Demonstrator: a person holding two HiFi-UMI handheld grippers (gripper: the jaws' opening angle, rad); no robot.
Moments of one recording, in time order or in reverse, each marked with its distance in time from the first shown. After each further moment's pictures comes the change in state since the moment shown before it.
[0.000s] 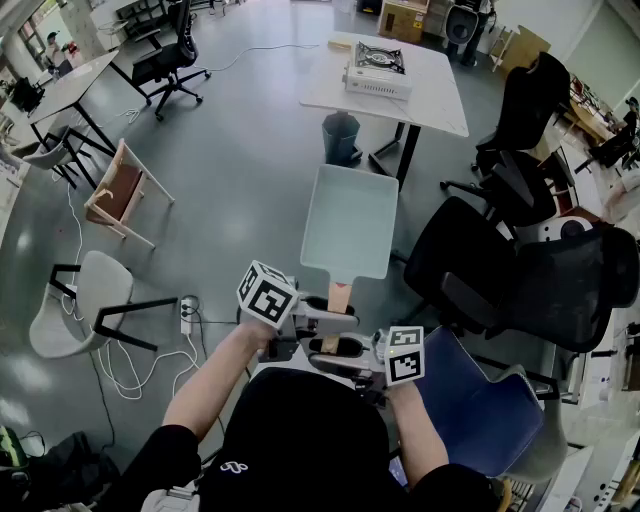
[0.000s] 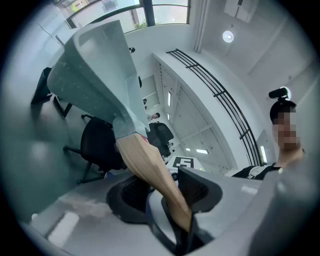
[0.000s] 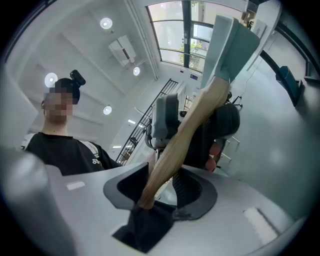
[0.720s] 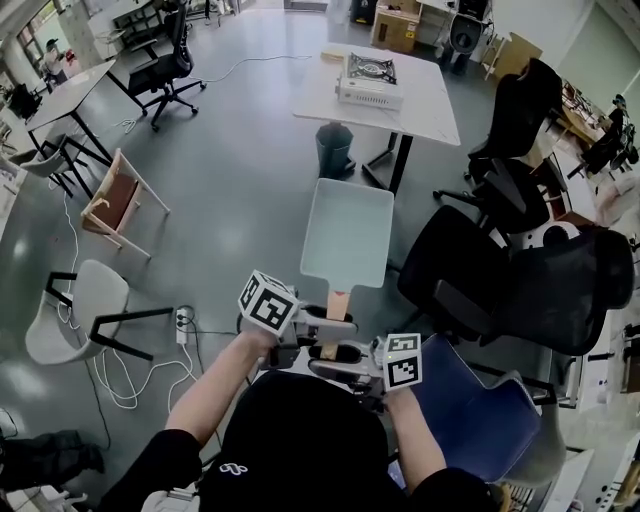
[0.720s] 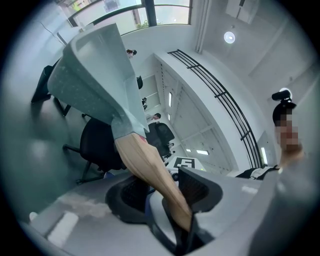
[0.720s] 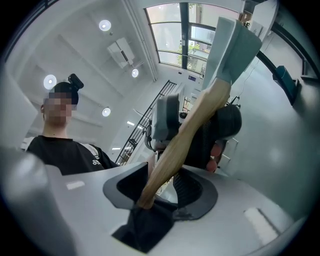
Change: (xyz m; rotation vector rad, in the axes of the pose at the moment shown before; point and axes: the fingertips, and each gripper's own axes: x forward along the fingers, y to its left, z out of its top) left arm 0.014 0.005 0.005 -0.005 -0.020 0.000; right arm -0.013 -0.004 0.004 0.009 -0.011 -0.004
